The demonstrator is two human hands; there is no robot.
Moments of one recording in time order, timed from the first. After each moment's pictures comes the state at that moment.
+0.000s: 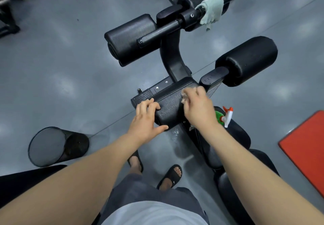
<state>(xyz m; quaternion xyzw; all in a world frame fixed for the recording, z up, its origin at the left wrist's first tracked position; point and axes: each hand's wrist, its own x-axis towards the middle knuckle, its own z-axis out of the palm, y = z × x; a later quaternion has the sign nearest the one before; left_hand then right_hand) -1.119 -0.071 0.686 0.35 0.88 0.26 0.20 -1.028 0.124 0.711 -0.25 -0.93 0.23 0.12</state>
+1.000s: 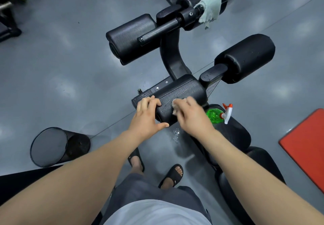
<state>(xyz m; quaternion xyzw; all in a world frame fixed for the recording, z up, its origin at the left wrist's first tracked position) -1.115 -0.072 0.694 0.34 0.88 0.25 0.19 -1.001 0.096 0.706 -0.14 -0.94 0.30 0.09</state>
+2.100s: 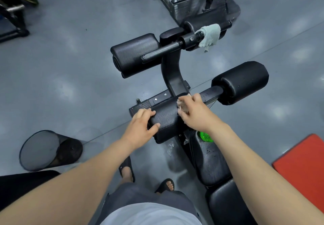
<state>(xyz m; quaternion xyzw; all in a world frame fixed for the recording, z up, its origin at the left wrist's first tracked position) -1.132 -0.059 0.709 0.28 0.89 0.29 0.24 -1.041 0.172 0.743 -0.16 -0.93 0.32 -0.06</state>
